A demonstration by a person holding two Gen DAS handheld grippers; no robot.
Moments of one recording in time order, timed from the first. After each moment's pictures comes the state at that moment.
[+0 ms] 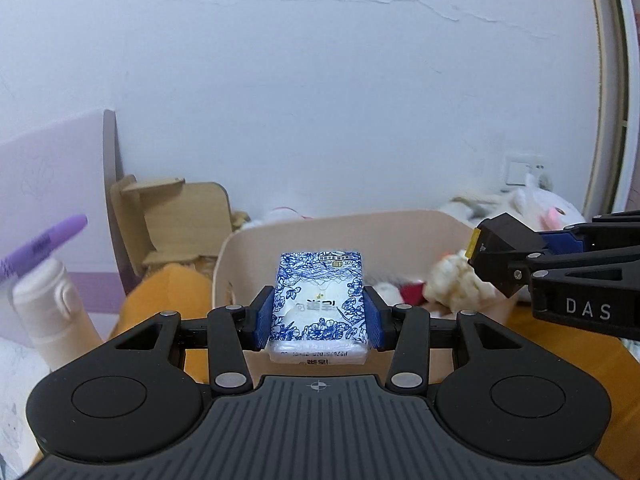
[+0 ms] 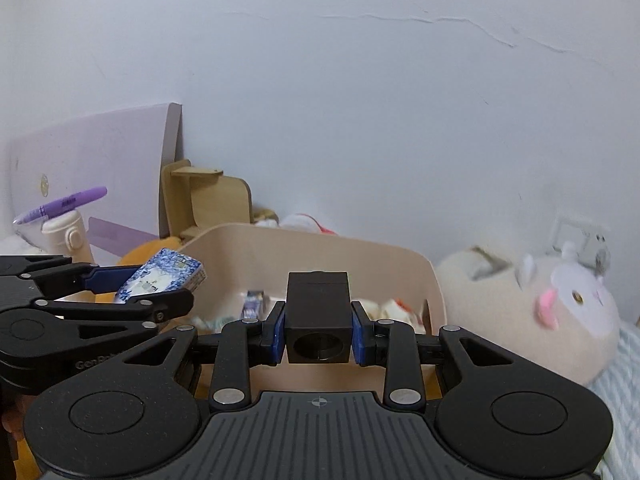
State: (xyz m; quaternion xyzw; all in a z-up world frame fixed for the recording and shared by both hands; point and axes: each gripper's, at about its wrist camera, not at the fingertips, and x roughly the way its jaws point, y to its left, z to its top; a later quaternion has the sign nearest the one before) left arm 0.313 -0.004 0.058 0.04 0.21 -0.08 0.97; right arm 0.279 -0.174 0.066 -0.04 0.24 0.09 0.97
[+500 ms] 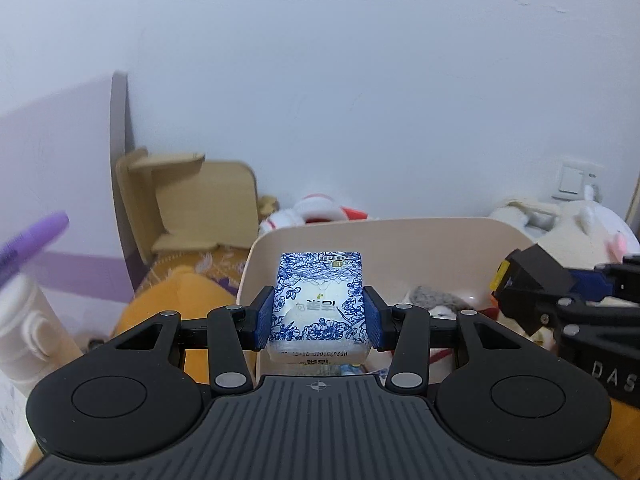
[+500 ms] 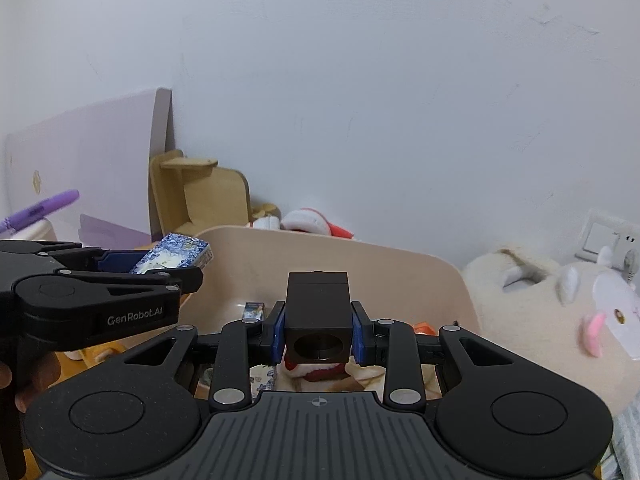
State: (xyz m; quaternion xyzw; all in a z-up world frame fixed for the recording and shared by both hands) left arm 0.396 0.019 0.043 0.00 0.27 -0.04 0.96; right arm 0.344 -0.159 0.051 -0.04 0.27 0.09 0.96
